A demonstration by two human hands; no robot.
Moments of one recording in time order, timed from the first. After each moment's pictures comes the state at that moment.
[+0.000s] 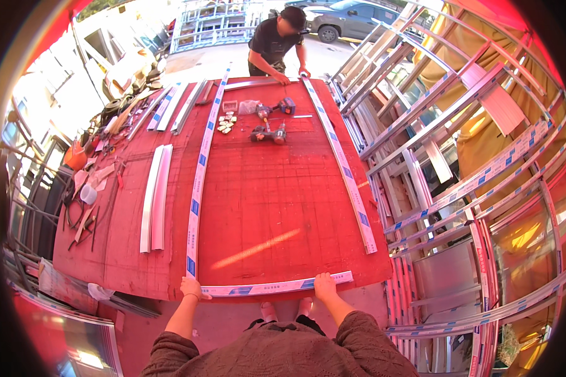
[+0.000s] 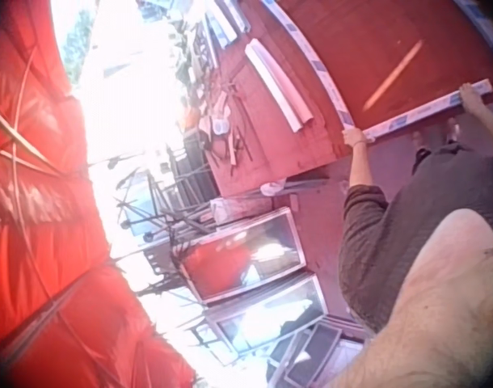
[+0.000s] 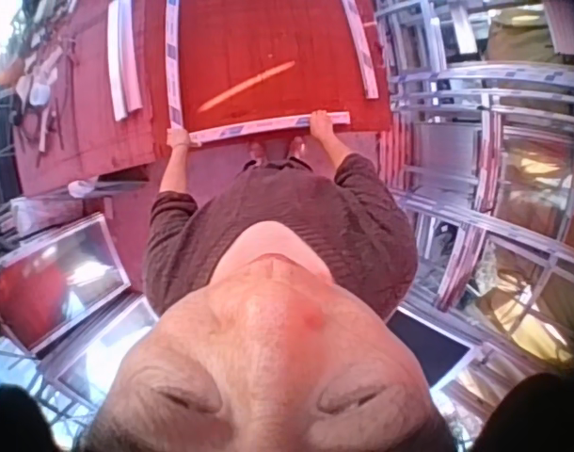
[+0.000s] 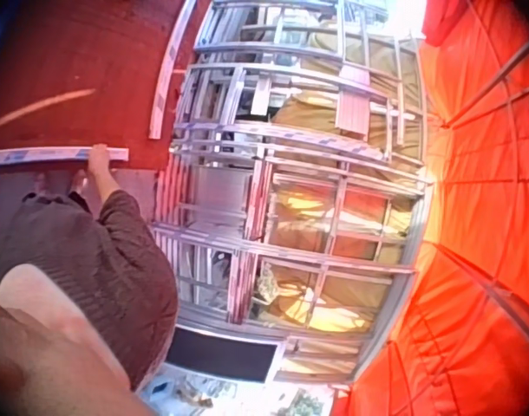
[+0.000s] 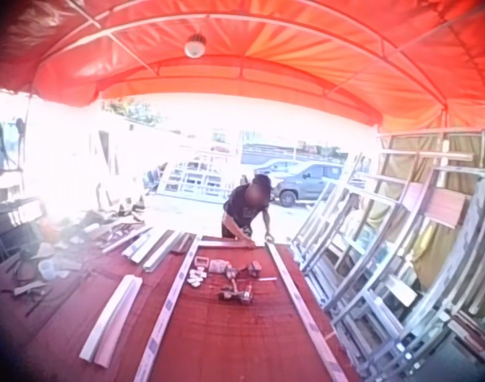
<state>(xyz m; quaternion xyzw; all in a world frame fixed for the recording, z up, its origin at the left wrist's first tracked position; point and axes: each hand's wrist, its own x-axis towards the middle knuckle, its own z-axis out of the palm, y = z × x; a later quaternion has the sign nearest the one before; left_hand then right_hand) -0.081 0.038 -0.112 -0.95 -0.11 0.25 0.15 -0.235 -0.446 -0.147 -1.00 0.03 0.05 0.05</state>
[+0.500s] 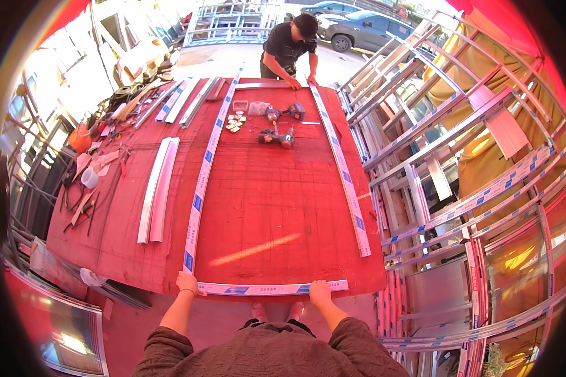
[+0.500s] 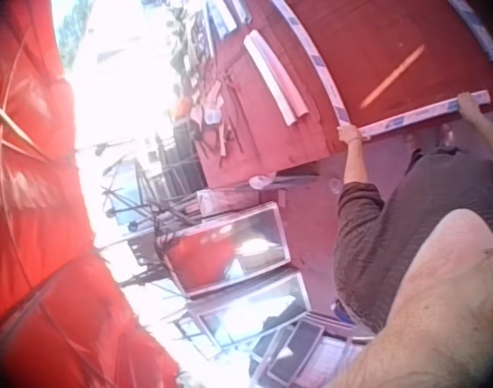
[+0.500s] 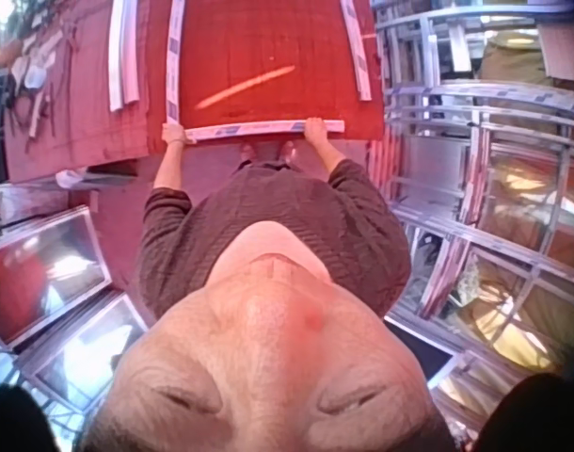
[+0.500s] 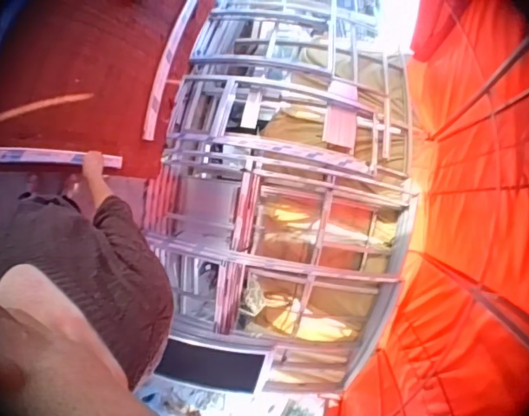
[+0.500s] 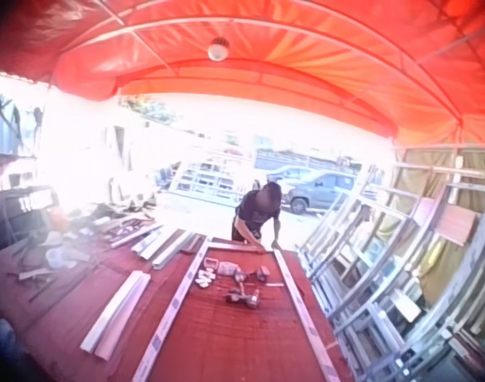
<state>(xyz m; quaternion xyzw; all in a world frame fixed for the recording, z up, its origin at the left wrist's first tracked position) -0.085 0.033 -0.110 -0.95 -0.11 0.23 0.16 -0.231 -0.443 -0.147 -0.99 0.04 0.12 0.00</state>
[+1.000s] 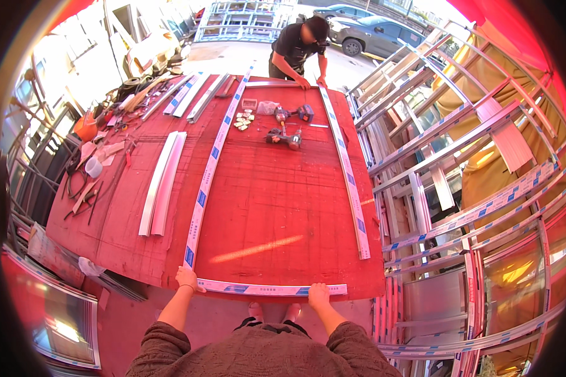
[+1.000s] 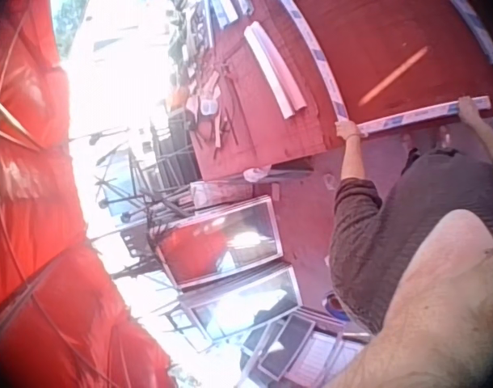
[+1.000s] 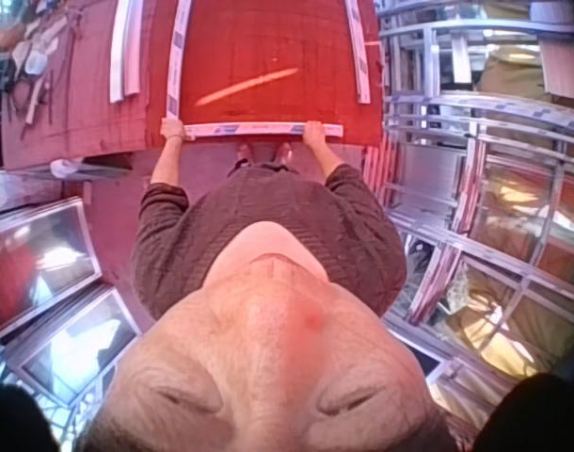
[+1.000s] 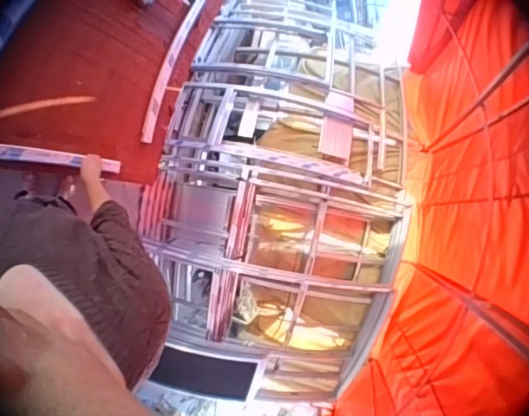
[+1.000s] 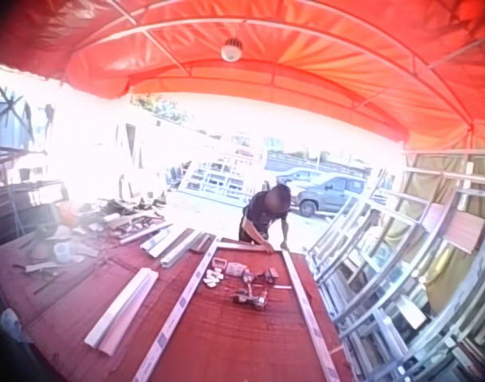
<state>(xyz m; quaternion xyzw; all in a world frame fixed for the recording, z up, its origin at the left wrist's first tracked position) -0.081 0.035 -0.119 -0.95 -0.13 0.26 0.14 -0.229 -0.437 -0.131 -0.99 0.04 0.14 -0.01</state>
